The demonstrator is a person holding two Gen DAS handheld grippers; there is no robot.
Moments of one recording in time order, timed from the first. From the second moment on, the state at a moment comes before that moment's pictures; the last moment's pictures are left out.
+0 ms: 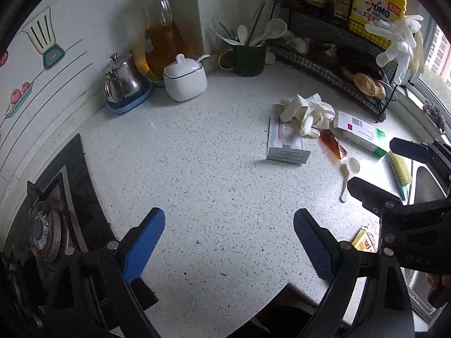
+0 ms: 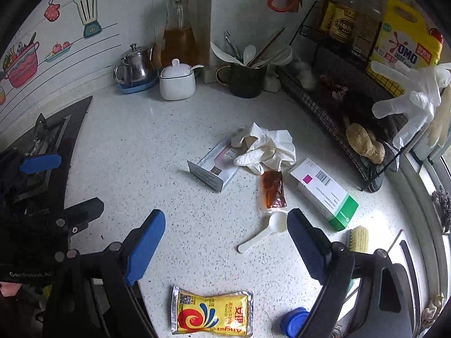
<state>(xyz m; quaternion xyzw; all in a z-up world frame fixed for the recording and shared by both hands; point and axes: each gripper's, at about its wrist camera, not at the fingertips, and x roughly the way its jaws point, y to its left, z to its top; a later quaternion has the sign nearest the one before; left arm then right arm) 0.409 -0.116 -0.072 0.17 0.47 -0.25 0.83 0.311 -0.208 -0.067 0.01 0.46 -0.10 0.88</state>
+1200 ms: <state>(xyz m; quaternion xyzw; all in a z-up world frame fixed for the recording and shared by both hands) 0.474 -0.103 -0.138 0.13 0.54 -0.26 0.79 0.376 -0.196 -0.142 0.00 0.56 0.08 0.82</state>
